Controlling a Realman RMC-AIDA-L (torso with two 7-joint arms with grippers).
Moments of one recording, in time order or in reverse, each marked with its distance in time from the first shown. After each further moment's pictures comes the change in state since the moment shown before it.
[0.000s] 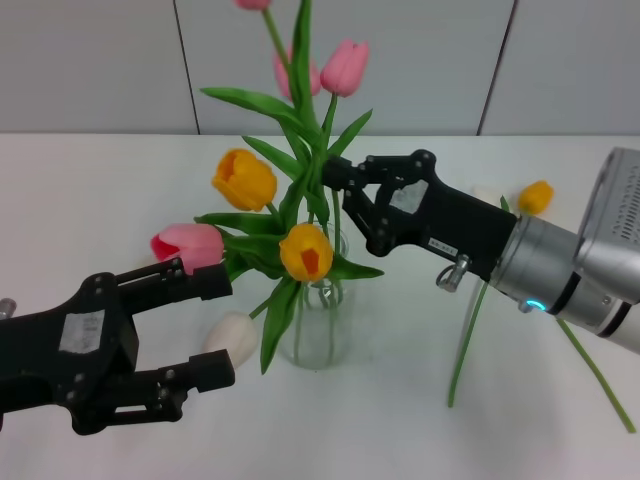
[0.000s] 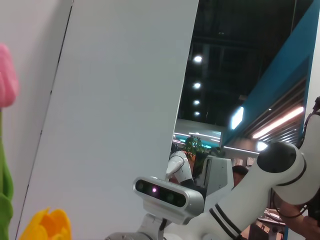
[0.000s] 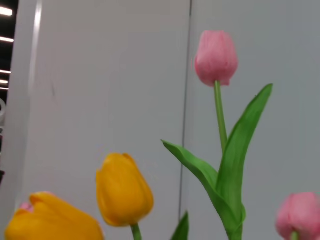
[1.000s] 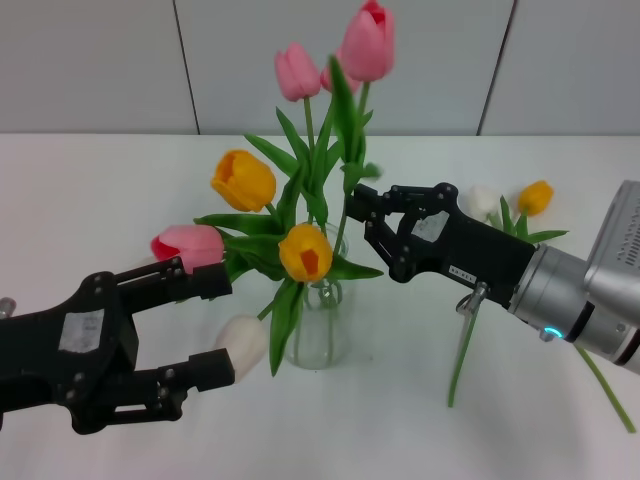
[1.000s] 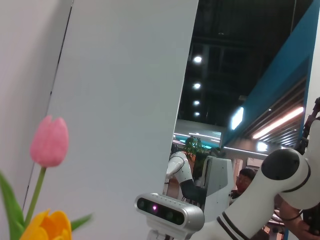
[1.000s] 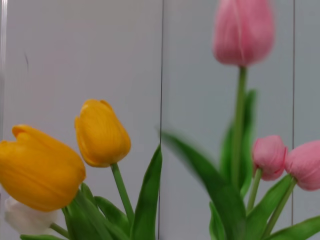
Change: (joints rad) left arm 0.000 0.000 0.000 0.000 -0.002 0.000 0.002; right arm -0.061 0.000 -0.007 -0.008 -0.009 0.051 0.003
